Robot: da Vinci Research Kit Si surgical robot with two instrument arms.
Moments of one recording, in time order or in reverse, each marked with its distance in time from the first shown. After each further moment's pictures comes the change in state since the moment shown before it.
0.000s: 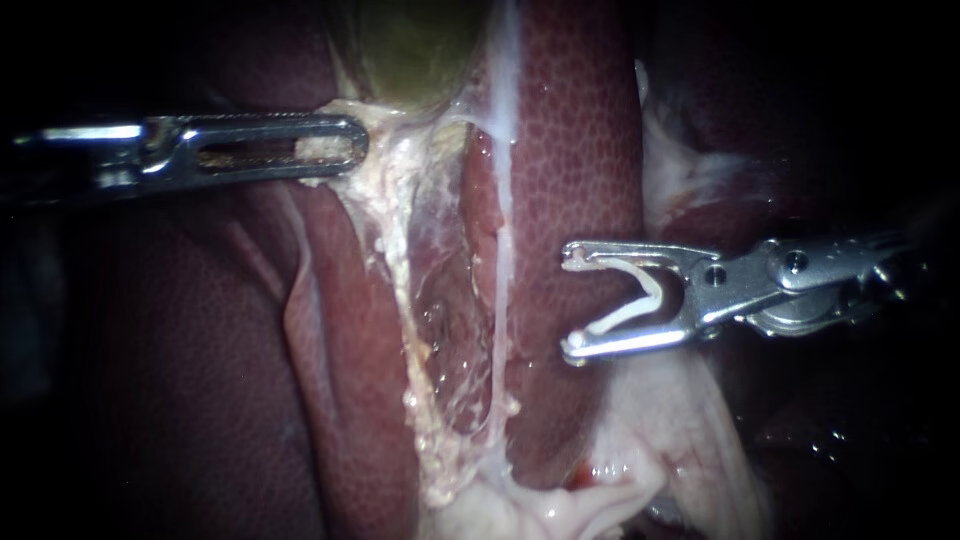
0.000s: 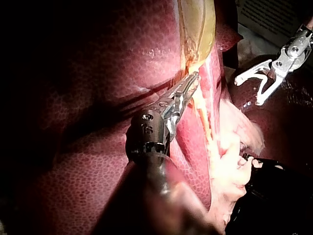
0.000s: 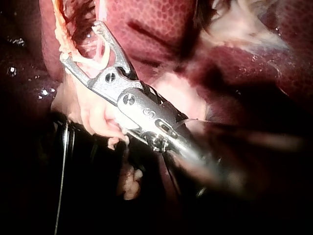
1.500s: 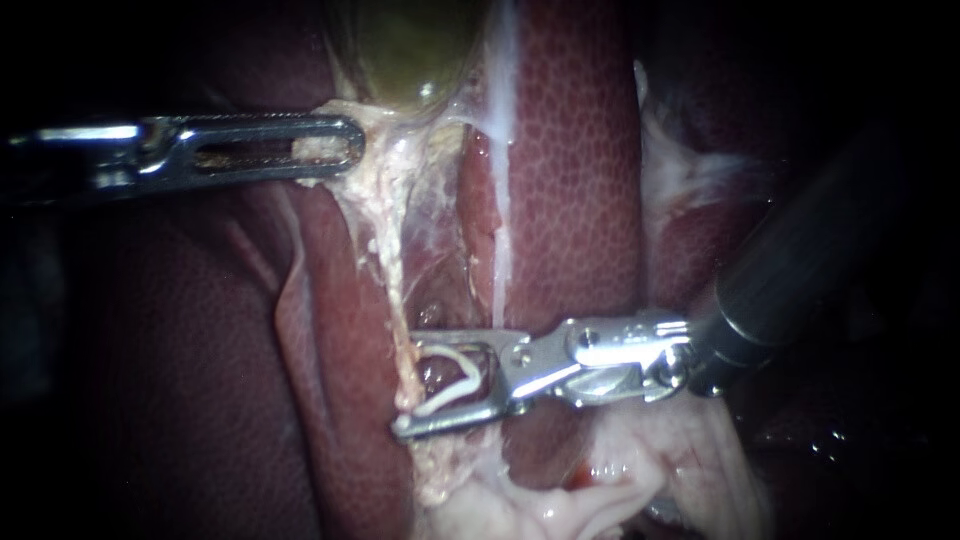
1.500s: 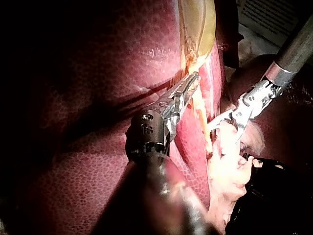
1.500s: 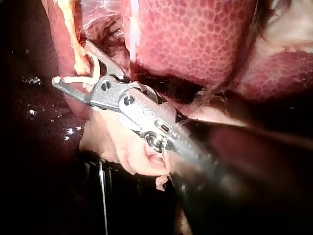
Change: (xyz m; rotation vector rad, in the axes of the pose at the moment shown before) right arm -0.008 -0.001 0.017 0.172 0.029 0.115; left arm 0.000 0.000 0.000 -0.003 -0.001 -0.001
